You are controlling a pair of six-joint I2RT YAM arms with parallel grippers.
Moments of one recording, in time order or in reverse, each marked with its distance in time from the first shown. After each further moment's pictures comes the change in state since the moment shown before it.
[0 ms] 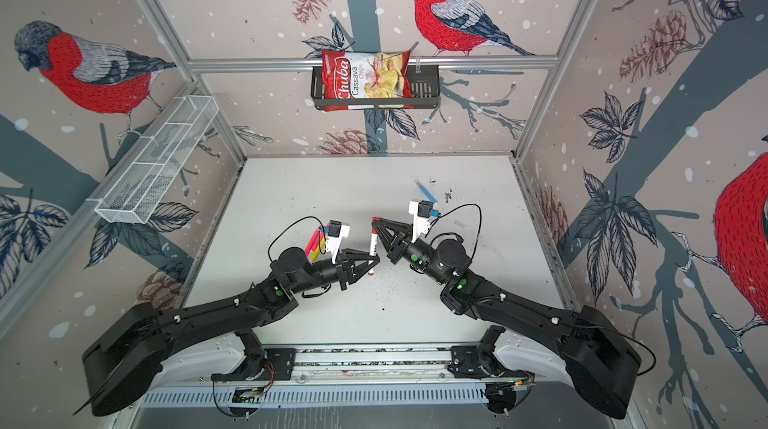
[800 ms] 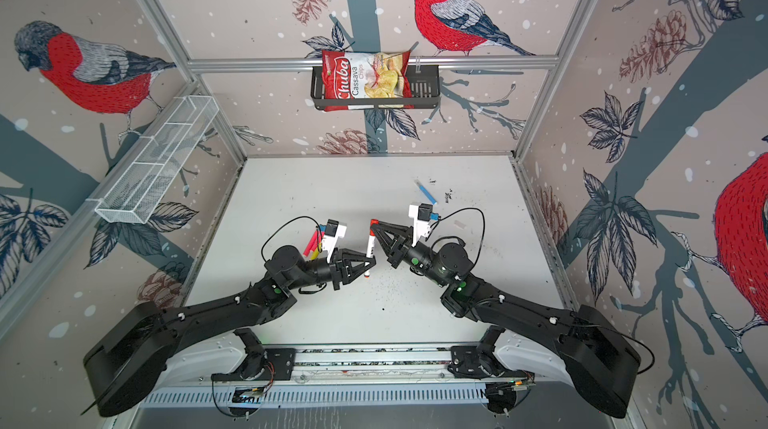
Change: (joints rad) left arm 0.071 0.016 -0.029 0.103 0.161 -0.044; right arm 0.010 -0.002 -0.016 0.058 -0.039 -0.007
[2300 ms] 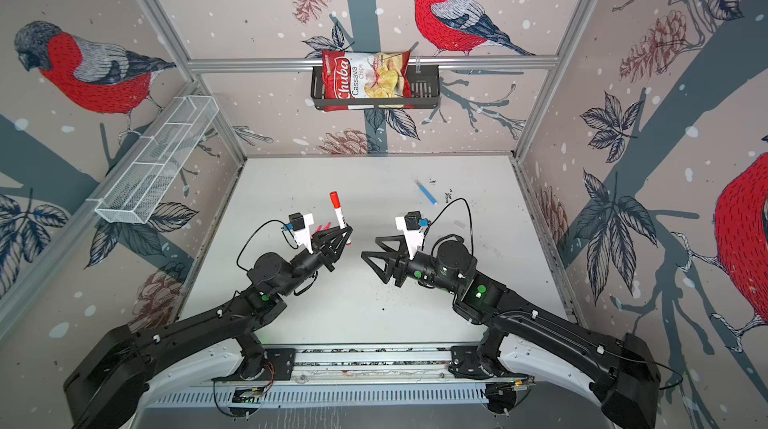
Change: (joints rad) left arm -0.001 -0.164 -0.047 -0.026 -0.525 0.224; right arm 0.084 -0.216 0.157 -0.603 -0.054 -0.132
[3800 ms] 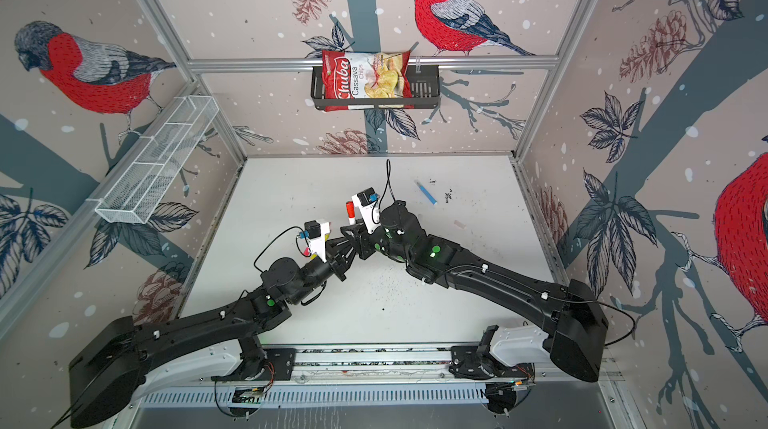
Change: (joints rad) left arm -0.170 0.019 0.037 -0.118 -0.175 0.089; right arm 0.035 0.437 0.426 -0.287 0.170 -0.183
